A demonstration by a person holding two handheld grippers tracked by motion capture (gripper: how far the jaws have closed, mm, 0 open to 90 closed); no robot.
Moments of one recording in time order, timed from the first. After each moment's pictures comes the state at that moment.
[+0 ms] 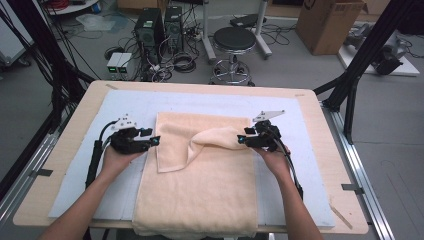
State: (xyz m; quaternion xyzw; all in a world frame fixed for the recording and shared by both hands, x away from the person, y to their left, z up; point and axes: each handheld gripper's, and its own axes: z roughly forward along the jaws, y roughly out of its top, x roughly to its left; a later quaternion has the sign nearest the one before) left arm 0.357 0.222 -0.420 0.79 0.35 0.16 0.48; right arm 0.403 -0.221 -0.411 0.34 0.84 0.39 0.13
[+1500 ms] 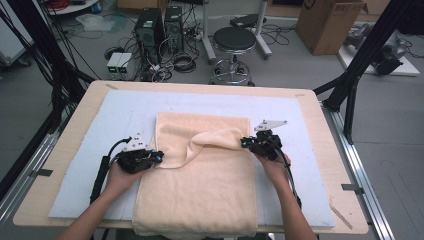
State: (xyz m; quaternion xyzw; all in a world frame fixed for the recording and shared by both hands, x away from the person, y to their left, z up) left arm 0.329 0.208 -0.434 0.82 0.32 0.16 0.45; right arm 0.379 -0.227 -0.419 0.34 0.82 0.43 0.14
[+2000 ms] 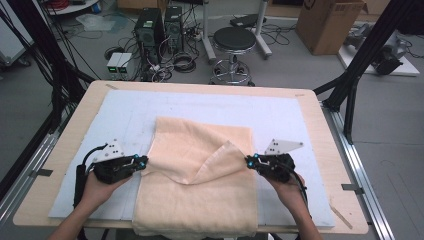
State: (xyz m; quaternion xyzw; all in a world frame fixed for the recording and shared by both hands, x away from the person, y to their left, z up) left arm 0.276 0.244 -0.414 0.81 0.30 0.15 0.48; right arm 0.293 -0.240 -0.402 0.28 0.84 0.45 0.13
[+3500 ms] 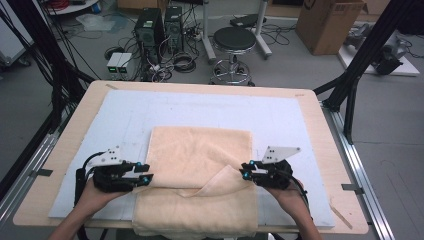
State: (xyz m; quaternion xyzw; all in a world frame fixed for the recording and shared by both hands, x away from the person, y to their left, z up) left arm 0.284 0.236 -0.405 0.81 0.29 0.08 0.51; right arm 0.297 -0.230 -0.401 0.24 0.85 0.45 0.11
